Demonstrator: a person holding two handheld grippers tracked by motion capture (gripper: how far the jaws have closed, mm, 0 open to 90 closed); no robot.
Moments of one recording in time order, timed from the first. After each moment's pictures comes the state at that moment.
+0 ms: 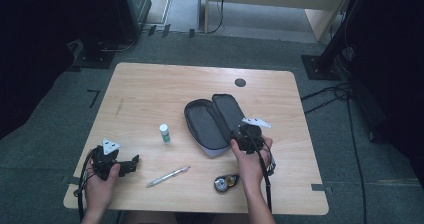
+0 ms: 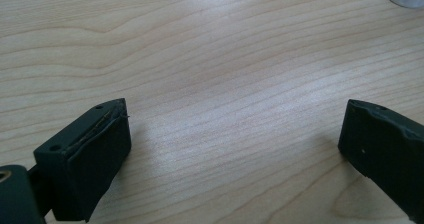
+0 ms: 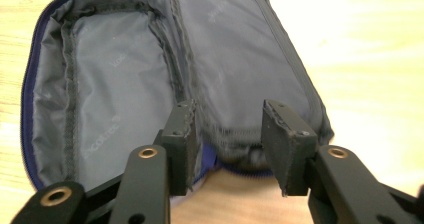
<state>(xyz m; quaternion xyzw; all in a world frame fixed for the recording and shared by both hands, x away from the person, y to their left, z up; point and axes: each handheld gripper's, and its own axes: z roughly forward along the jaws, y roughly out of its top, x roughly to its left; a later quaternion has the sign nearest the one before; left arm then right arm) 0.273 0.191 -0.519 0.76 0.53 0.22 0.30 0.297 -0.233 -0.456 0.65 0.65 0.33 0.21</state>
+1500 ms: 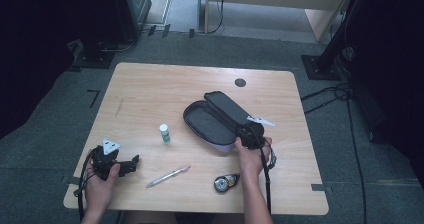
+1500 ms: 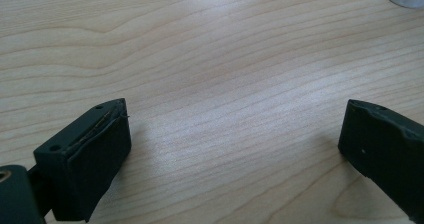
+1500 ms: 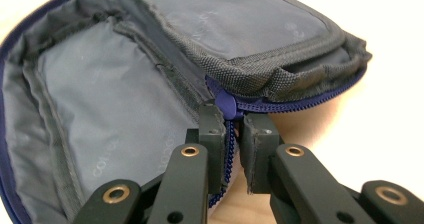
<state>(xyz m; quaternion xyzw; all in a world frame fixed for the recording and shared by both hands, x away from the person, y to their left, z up) 0.273 0.191 -0.519 0.76 0.54 0.22 0.30 0.324 -0.251 -0.481 0.66 0.64 0.35 0.16</state>
